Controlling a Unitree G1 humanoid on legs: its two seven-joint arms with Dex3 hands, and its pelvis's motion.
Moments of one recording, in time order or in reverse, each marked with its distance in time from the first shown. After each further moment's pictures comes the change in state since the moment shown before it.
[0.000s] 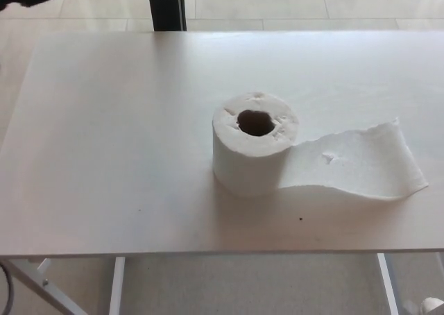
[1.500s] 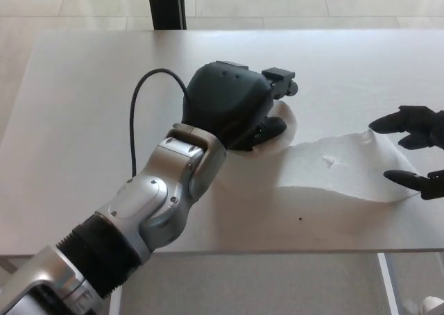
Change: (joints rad) left_arm 0.070 -0.261 -0.665 0.085 0.595 0.111 0.226; right_arm -0.119 0.046 0.471 -0.038 -0.394 0.163 -0.043
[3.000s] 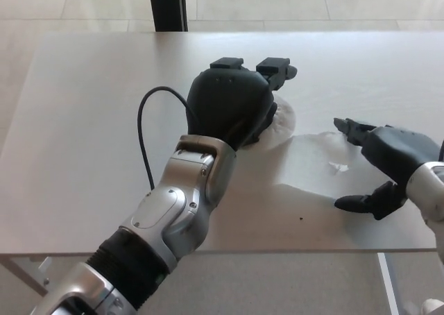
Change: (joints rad) left_arm 0.041 -0.167 0.123 0.094 0.046 0.018 0.054; right_arm -0.144 0.142 0.298 0.033 -0.352 0.275 0.049
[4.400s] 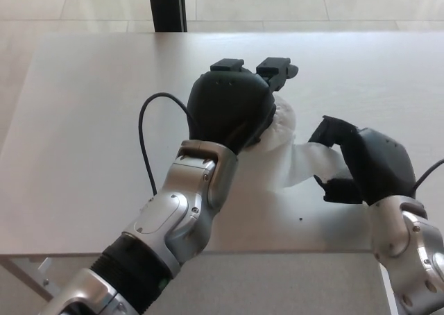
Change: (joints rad) left_arm 0.023 -0.015 0.015 -0.002 0.013 -0.018 0.059; right_arm 0.148 0.325 -0.226 0.074 0.014 -0.241 -0.485
